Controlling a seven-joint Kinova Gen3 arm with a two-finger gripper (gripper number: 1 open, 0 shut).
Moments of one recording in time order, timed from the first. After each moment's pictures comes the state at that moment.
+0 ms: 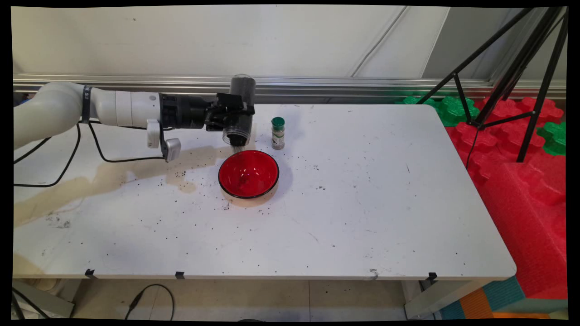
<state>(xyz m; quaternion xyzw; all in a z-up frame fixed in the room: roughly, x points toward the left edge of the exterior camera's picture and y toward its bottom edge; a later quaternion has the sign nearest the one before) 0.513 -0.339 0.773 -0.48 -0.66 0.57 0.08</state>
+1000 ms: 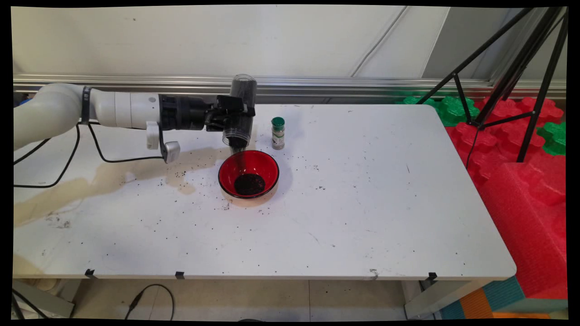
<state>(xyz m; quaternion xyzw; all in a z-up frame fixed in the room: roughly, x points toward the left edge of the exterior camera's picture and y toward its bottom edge) 0.511 -0.336 0.773 -0.50 -0.65 0.57 0.07</state>
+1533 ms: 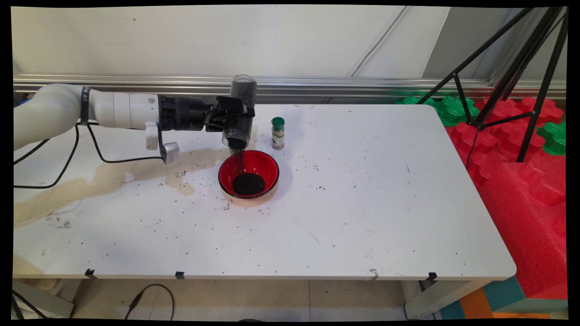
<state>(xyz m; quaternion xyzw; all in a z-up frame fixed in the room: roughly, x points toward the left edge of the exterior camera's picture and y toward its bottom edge) 0.511 -0.334 0.773 -0.50 -0.64 0.58 0.07</state>
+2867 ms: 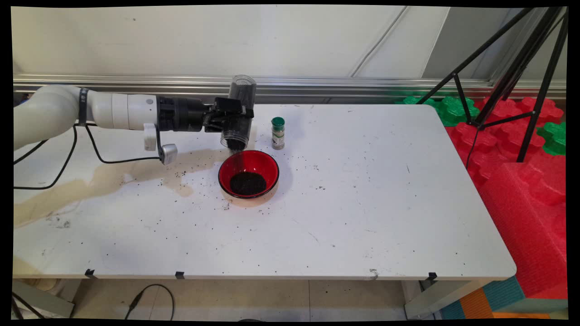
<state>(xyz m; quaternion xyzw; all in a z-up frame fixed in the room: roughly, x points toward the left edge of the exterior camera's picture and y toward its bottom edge) 0.512 -0.330 0.773 -0.51 -0.64 0.58 0.07</state>
